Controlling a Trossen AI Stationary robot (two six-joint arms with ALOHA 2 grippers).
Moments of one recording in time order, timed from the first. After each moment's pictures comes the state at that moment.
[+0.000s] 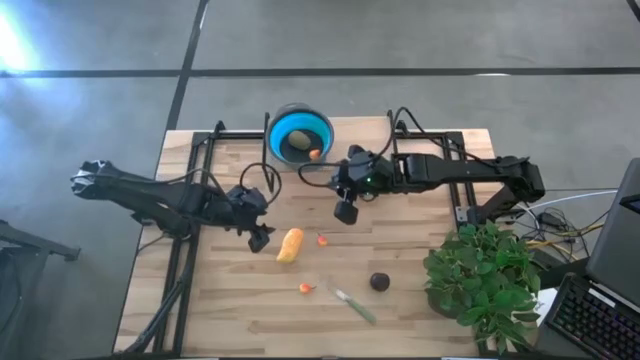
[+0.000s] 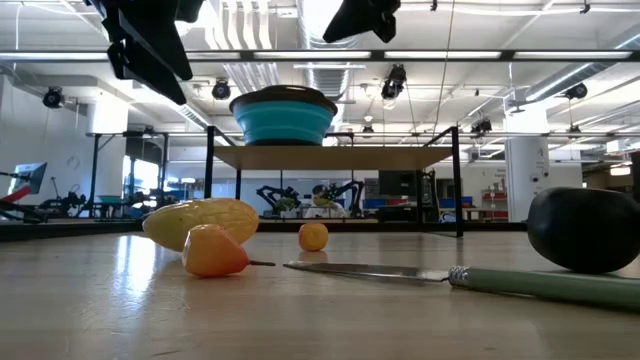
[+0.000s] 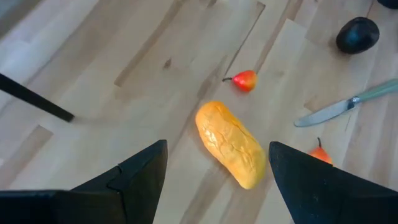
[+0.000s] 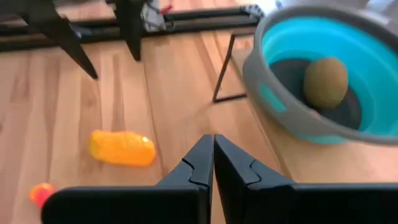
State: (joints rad) left arm -0.22 1.10 0.97 -0.80 -0.30 -0.71; right arm -0.01 1.59 1.52 -0.60 0.21 0.12
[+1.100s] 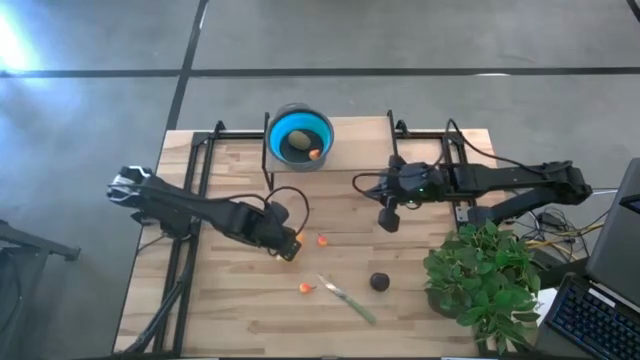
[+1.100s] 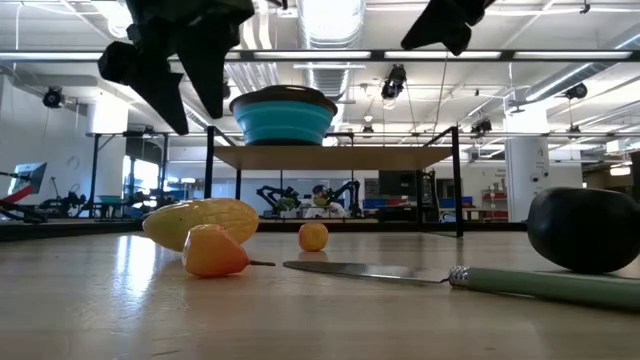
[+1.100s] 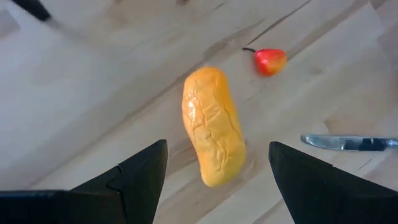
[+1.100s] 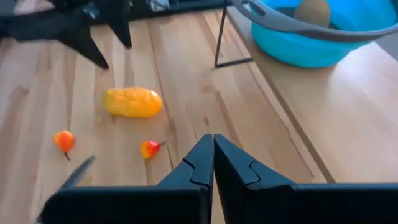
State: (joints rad) left arm -0.28 1.51 1.23 -0.98 -0.28 -1.22; right arm 0.03 1.17 1.07 -0.52 0.21 0.19
